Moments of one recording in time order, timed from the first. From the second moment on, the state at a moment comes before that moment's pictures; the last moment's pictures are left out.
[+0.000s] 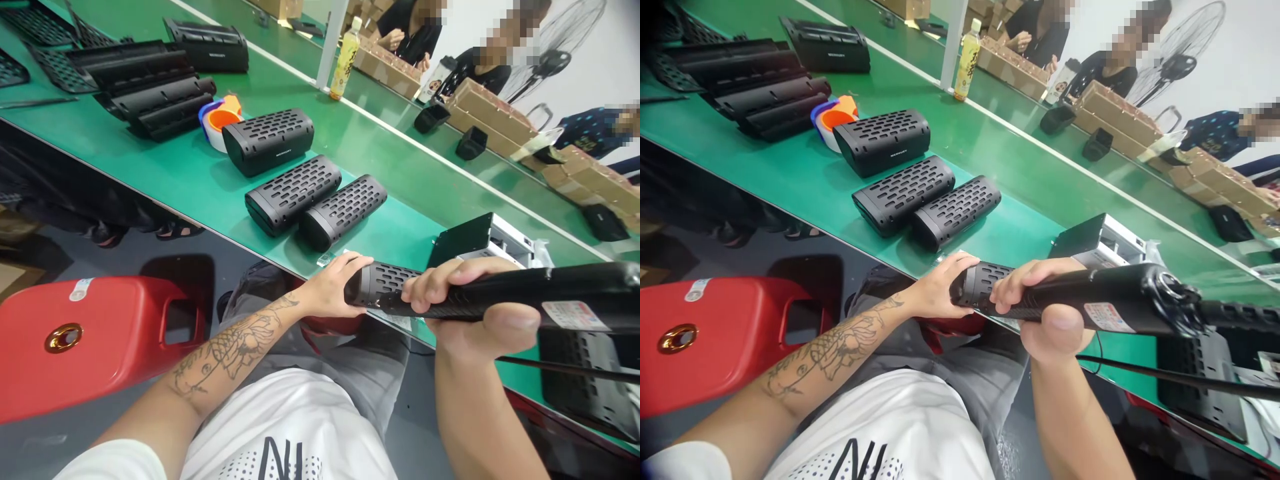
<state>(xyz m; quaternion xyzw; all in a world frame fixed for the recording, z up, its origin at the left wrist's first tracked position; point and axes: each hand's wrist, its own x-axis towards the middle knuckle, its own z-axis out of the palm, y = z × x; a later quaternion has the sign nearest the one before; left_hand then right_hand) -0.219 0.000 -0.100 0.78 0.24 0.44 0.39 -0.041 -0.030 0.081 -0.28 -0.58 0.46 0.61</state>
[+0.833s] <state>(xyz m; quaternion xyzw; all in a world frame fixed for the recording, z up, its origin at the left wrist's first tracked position) -0.218 0.017 -0.095 0.80 0.23 0.43 0.35 -0.053 -0.025 0.075 -0.22 -0.59 0.51 0.58</state>
